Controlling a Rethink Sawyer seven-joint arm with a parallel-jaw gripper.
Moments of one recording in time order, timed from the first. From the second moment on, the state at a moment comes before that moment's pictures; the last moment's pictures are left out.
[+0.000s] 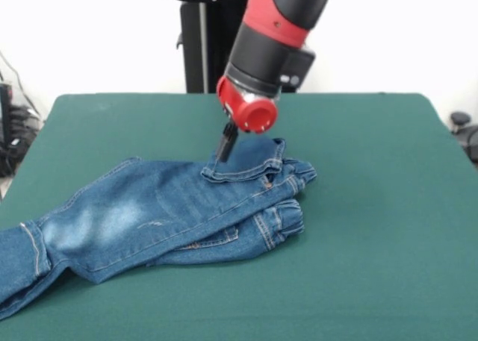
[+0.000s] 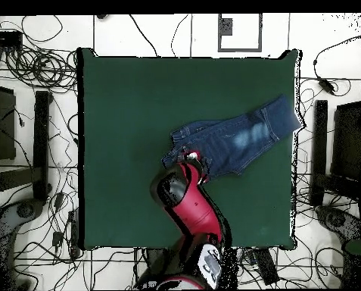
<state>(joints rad) 0.13 -0.48 -0.31 1.98 0.85 -0.15 2.14</state>
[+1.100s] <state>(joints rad) 0.01 -0.64 -0.25 2.15 0.68 -0.15 2.14</state>
